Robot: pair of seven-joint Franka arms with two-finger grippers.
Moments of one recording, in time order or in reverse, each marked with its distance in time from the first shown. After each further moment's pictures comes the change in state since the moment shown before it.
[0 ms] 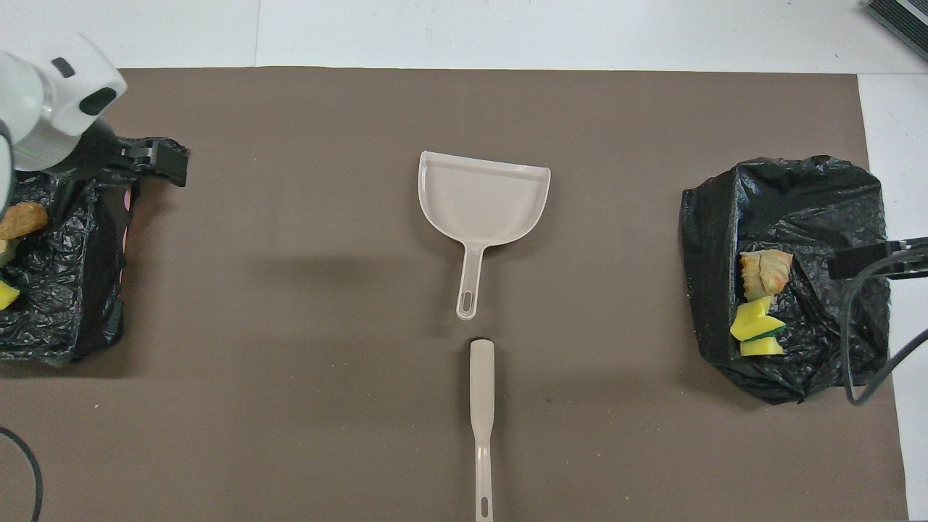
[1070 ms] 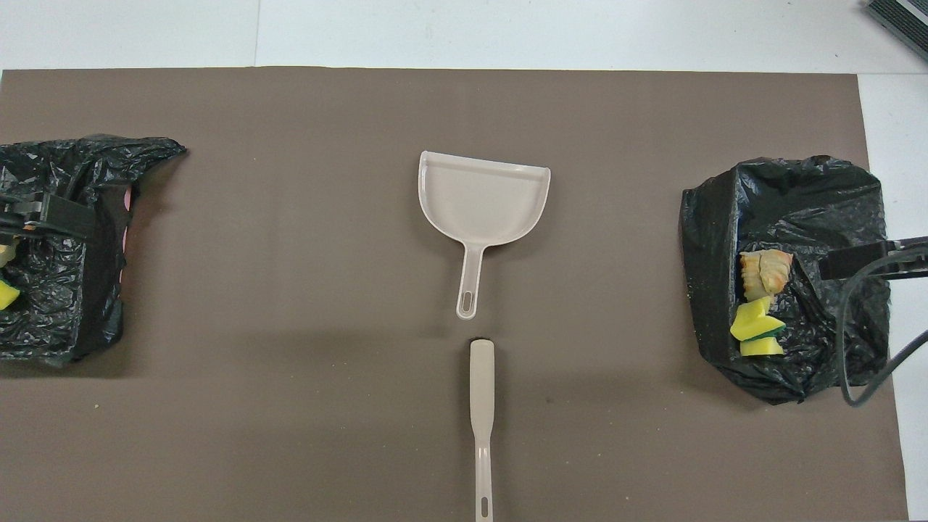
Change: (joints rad) left arm 0.045 -0.190 0.003 -0.063 -0.002 -0.215 0.008; right arm 0.000 0.000 -0.001 -0.002 0.040 -0.001 0.000
